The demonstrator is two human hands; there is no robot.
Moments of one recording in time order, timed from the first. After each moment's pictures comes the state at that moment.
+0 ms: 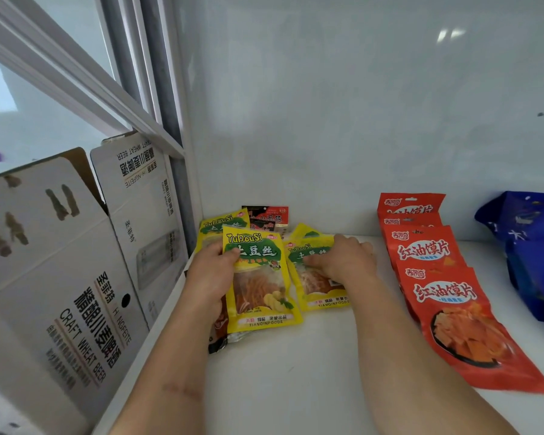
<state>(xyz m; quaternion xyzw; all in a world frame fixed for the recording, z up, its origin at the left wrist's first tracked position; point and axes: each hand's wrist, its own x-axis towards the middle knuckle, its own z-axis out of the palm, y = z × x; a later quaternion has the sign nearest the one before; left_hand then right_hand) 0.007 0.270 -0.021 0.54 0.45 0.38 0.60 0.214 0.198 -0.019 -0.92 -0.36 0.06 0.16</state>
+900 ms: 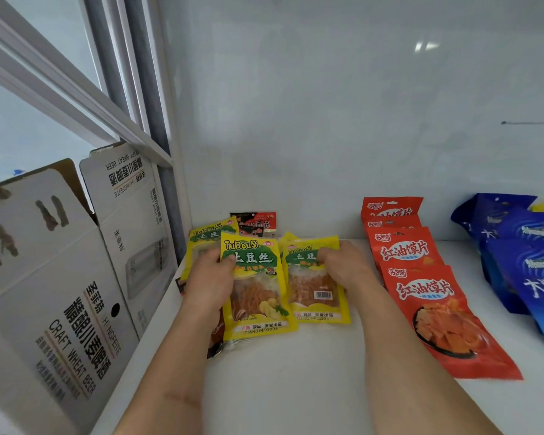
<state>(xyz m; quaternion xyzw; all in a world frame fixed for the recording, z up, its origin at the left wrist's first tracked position) 0.011 0.253 -0.014 0.61 0.45 0.39 0.52 0.216 0.172 -0.013 -0.80 -0.32 0.19 0.47</state>
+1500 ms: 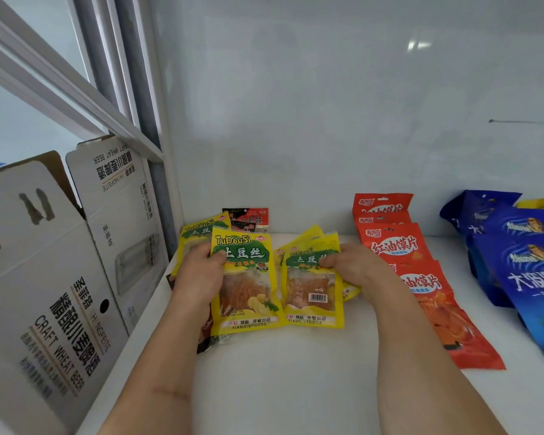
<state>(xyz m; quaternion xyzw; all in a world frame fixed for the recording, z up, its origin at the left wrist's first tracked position) 0.009 0.255 -0.013 0.62 0.46 0.38 0.51 0.235 0.147 0.000 -0.83 -0.33 0.26 0.37</state>
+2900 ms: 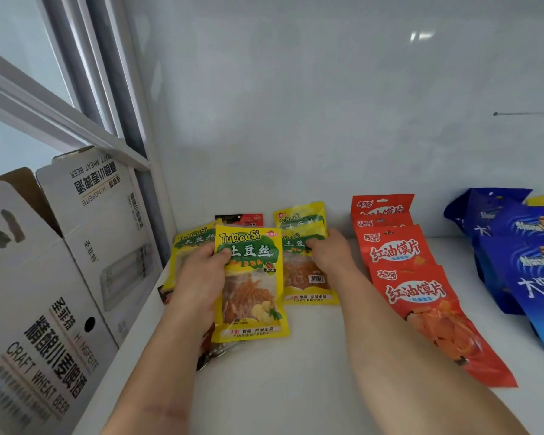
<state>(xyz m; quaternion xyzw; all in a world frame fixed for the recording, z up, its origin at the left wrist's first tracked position) 0.033 0.248 0.002 0.54 0.43 0.39 0.61 0.245 0.203 -0.021 -0.78 -0.28 0.17 0.53</state>
